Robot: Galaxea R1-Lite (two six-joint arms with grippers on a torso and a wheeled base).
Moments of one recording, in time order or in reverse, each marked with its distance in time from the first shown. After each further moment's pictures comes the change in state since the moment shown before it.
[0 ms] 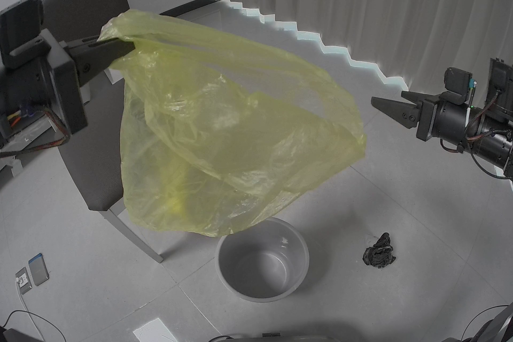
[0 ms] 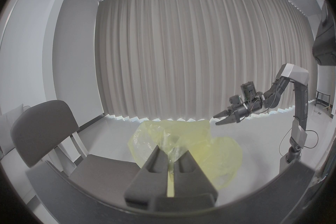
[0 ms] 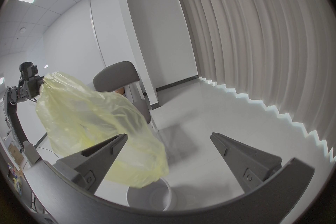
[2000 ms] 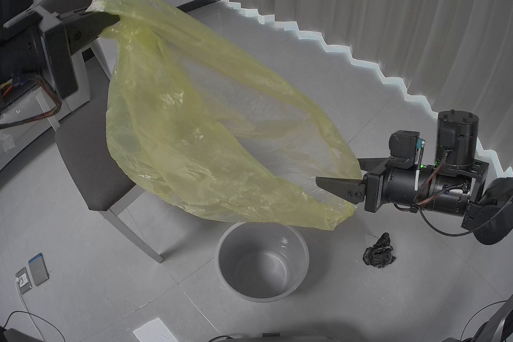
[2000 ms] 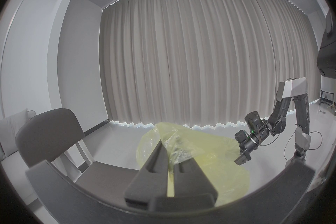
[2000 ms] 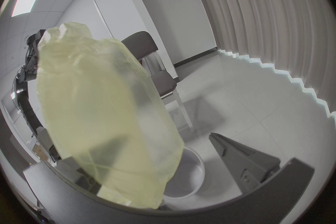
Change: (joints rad) left arm 0.025 0.009 -0.073 0.000 0.000 0.010; right arm 0.190 0.160 0.170 -0.135 0.021 0.060
